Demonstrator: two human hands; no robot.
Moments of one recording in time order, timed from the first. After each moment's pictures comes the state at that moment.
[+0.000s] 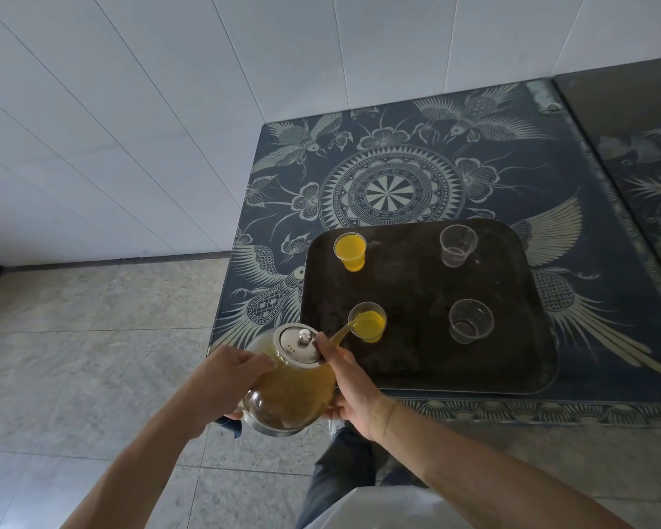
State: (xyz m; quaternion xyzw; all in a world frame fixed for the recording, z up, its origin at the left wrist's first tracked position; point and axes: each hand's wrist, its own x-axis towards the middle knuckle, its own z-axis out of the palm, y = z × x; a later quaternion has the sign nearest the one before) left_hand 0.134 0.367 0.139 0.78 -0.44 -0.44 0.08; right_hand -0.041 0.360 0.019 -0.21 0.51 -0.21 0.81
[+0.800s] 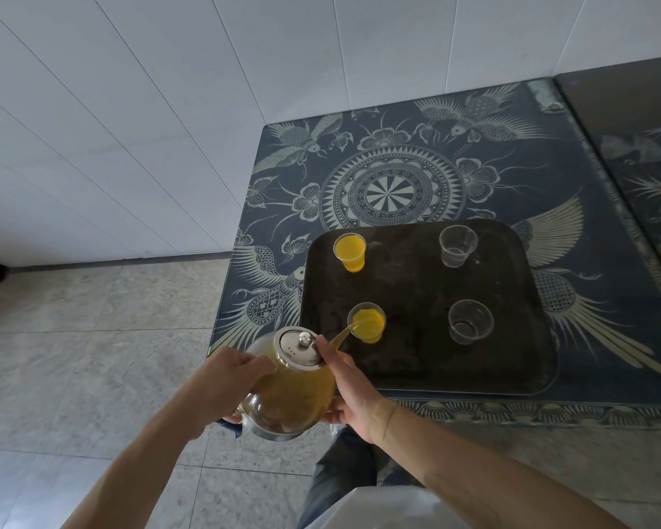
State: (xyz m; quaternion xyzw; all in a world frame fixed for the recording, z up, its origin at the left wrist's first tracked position) left_hand 0.132 0.369 0.140 0.77 -0.45 -0.45 0.07; right_hand -0.044 0.363 0.020 -0.20 0.50 -0.20 0.82
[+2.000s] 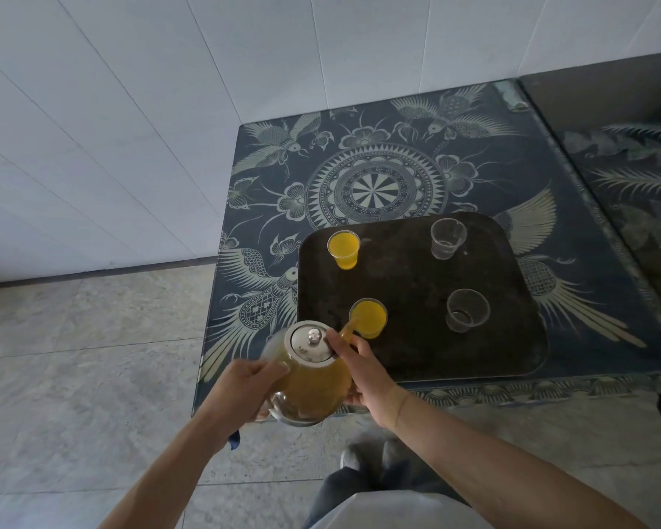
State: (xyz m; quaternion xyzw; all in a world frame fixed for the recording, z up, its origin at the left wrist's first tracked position) left_hand 0.152 0.370 0.099 0.73 -0.44 -0.50 0.13; right_hand -0.039 0.354 0.024 -0.22 0.57 -0.25 0.75
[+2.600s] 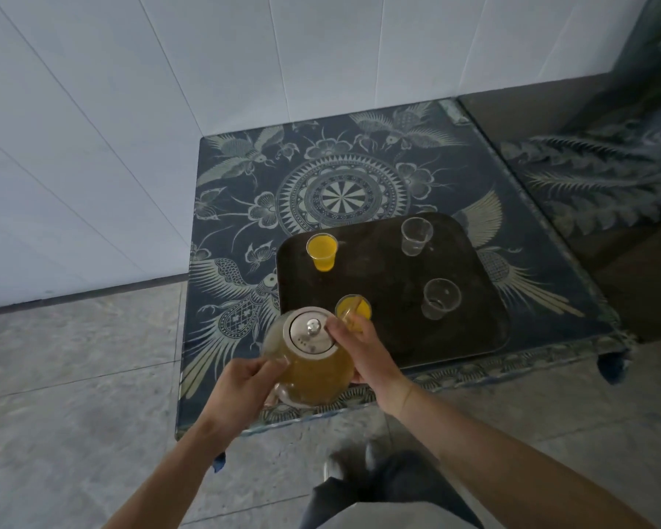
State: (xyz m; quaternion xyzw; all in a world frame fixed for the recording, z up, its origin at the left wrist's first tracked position) left_hand 0.166 0.373 0.092 0.62 -0.54 -0.54 0.20; right_hand -0.043 0.366 0.052 -0.28 0.59 -0.35 0.67
